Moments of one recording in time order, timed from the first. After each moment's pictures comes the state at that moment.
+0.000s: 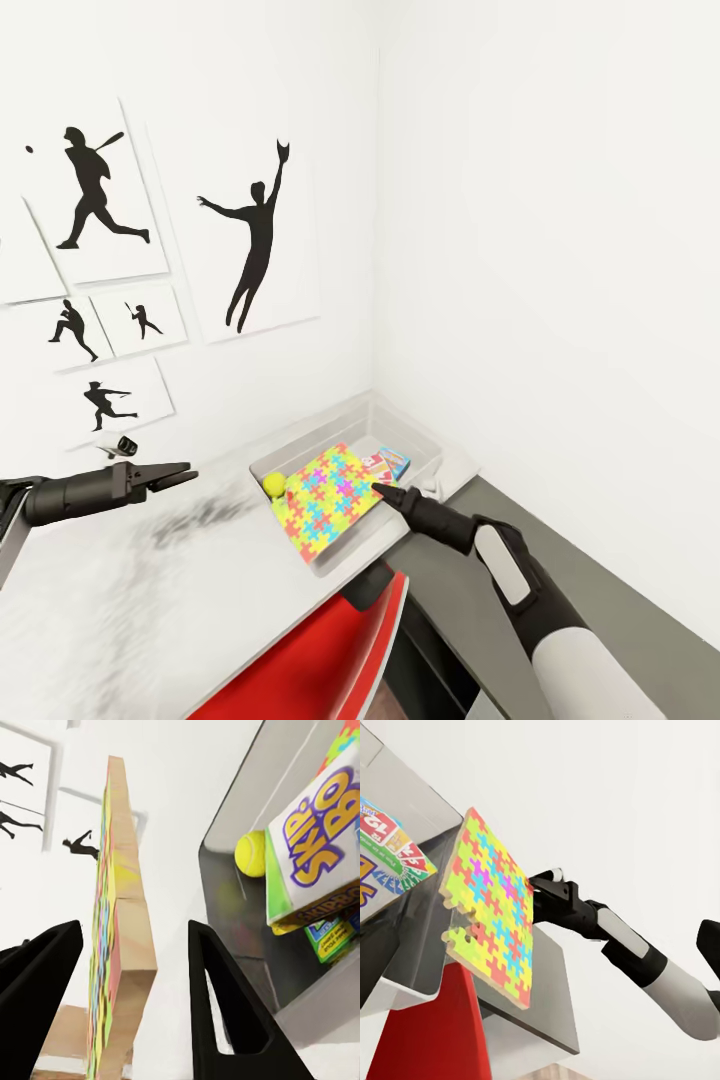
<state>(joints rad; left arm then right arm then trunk) -0.60 0.48 0.21 -1.13 0.26 1.03 -1.51 -0.61 0.03 0.06 -0.83 -0.78 0.68 0.63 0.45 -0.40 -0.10</state>
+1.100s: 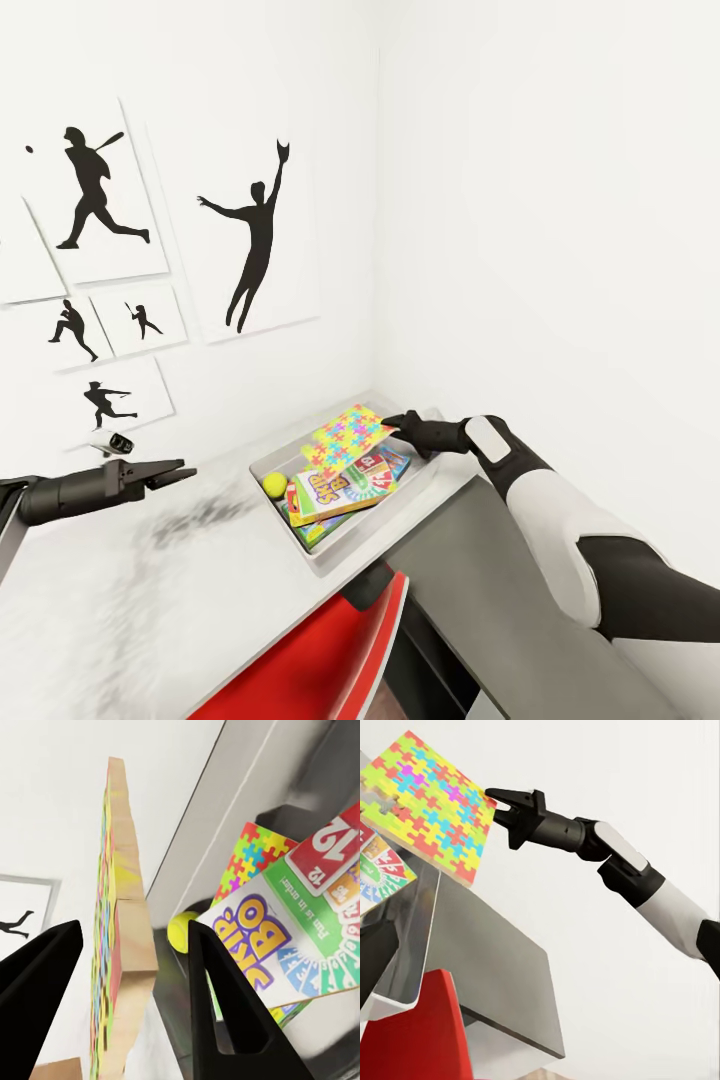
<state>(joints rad) -0.60 0.48 0.21 -1.13 0.29 1.03 -1.55 -1.14 0.04 -0.01 -0.36 -0.80 0.78 0.22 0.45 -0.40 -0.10</state>
